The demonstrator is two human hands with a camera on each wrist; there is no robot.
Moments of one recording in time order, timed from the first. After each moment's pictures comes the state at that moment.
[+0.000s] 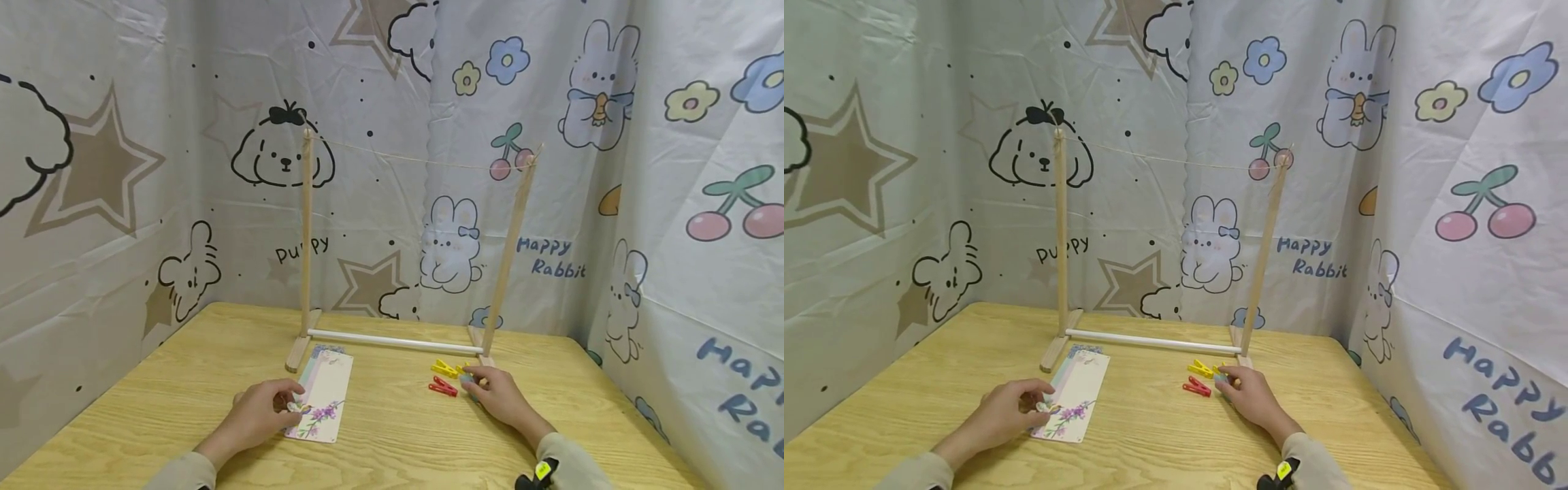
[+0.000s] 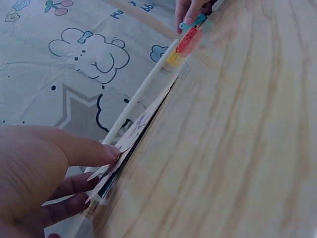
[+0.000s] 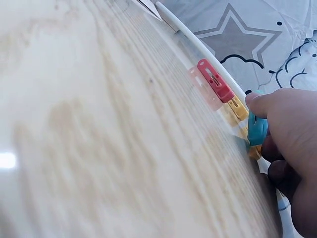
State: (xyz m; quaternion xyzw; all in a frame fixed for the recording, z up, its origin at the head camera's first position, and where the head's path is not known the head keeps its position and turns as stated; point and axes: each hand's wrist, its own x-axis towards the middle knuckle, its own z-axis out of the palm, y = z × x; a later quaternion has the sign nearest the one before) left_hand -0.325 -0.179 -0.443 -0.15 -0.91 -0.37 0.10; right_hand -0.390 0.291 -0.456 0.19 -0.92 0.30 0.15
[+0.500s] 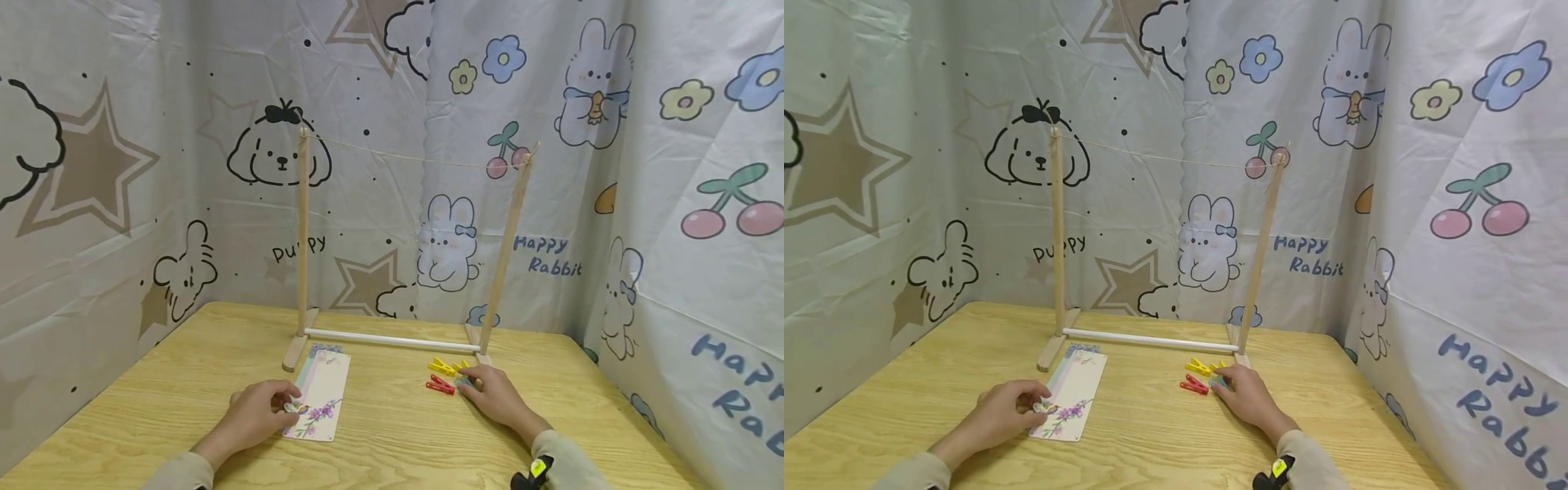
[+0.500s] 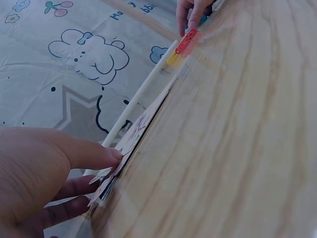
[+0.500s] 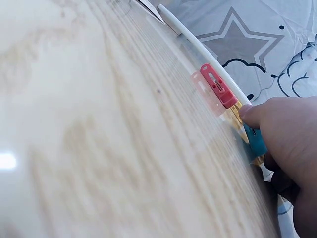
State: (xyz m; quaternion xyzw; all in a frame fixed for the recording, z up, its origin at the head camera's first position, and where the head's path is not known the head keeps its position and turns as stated) left_hand -0.327 -0.179 -0.446 -0.16 -0.91 -0.36 0.11; right_hand -0.392 0.289 -0.460 0.21 -0.93 0.23 0.18
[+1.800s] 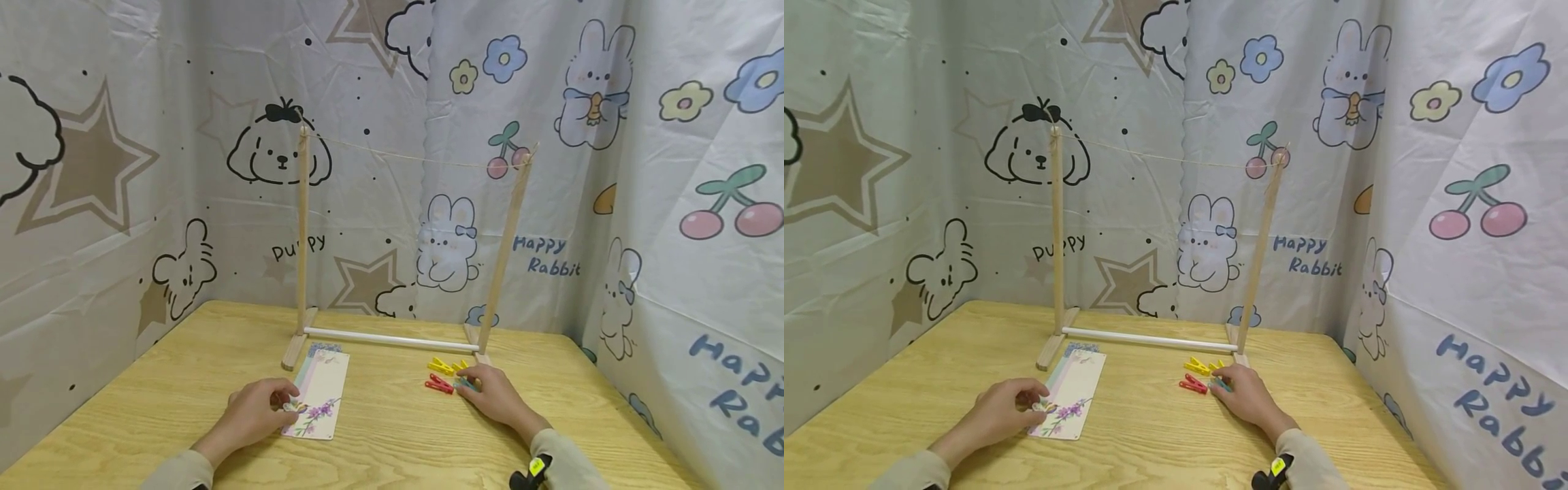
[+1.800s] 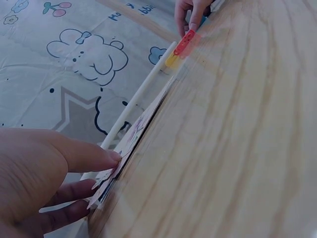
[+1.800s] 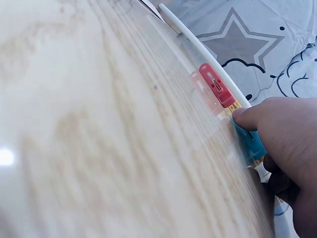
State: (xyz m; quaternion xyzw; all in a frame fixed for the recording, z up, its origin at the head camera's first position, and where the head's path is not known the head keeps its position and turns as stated) left_hand -0.325 -0.179 -0.442 -0.15 -0.92 -0.36 0.11; right_hand -0.389 0.289 -0.457 0.22 -0.93 0.21 0.18
